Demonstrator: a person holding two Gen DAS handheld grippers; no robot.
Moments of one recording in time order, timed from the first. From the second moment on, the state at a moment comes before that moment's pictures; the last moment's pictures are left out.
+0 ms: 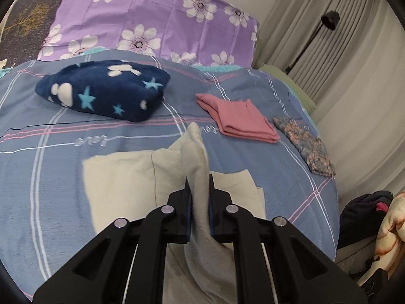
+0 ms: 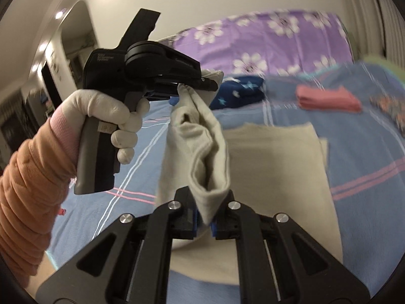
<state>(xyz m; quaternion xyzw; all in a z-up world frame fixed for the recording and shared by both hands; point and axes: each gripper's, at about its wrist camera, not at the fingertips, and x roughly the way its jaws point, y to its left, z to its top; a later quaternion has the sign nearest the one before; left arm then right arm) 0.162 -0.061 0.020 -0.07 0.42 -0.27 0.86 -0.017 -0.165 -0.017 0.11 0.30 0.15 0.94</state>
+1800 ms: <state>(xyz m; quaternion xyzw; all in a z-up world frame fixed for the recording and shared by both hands) -0.066 -0.056 -0.051 0.19 0.40 -0.23 0.87 -0.029 -0.312 -0.101 0.35 0.40 0.19 0.83</state>
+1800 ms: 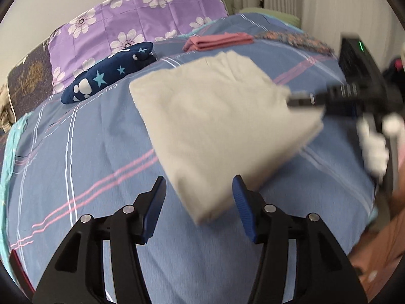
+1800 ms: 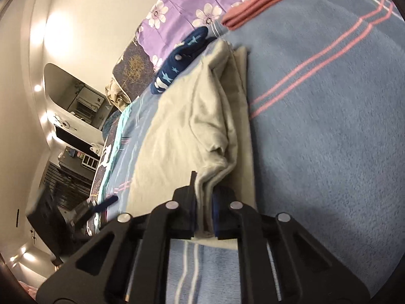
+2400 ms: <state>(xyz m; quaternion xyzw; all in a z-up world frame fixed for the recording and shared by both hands) -0.077 -0.040 -0.056 0.16 0.42 -0.20 0.87 -0.053 -0.323 -0.077 0.25 0.39 0.09 0.88</state>
